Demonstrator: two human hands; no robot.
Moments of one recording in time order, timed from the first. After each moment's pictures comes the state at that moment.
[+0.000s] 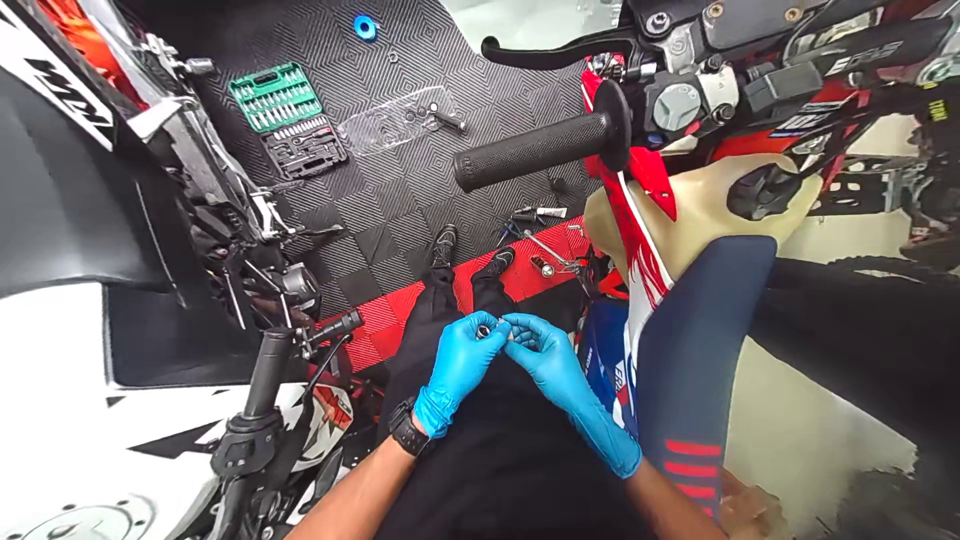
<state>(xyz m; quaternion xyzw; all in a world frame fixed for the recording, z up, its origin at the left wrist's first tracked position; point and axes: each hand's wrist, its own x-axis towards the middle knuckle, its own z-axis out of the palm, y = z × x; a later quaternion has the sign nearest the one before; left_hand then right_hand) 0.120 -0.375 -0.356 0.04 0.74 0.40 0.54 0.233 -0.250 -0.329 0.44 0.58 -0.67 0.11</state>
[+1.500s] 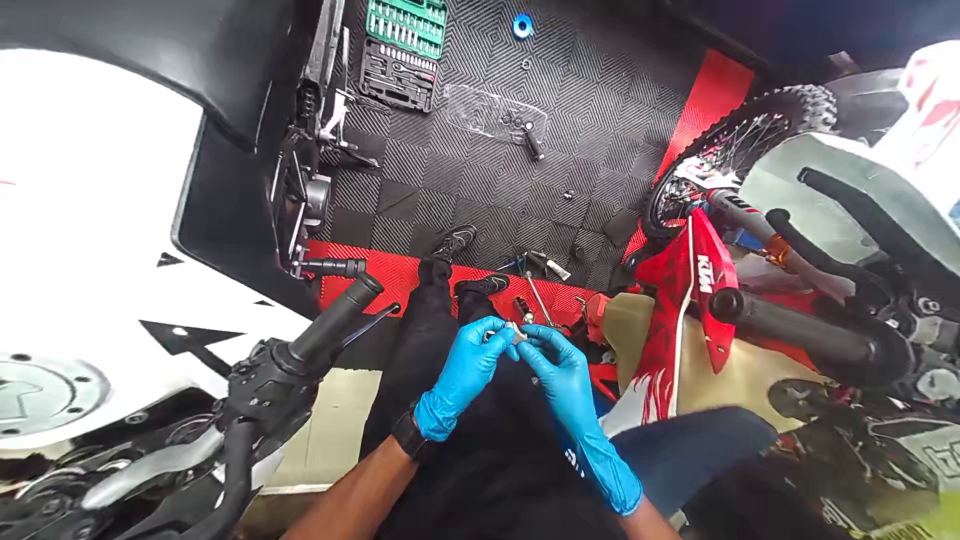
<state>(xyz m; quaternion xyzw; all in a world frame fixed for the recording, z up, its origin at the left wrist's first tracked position) 0.080 -0.443 -0.385 -0.25 0.51 0.70 0.43 0.120 -0.288 -0.351 0.36 0.67 -0.61 0.20</state>
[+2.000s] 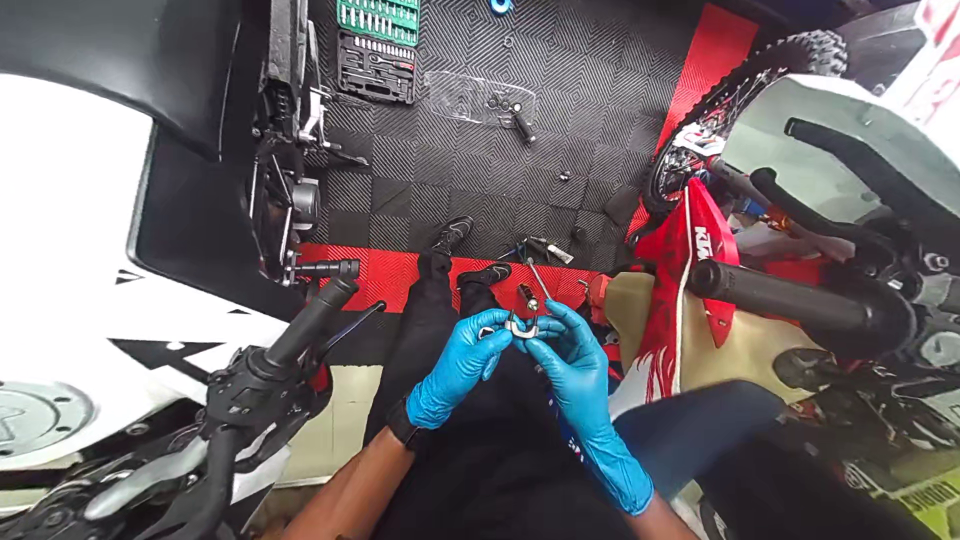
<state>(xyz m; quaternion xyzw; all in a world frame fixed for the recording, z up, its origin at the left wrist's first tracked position) 0.087 -0.437 -0.391 -0.15 0.37 0.82 0.42 0.124 -0.271 -0.336 0.30 0.65 -0.69 0.06</state>
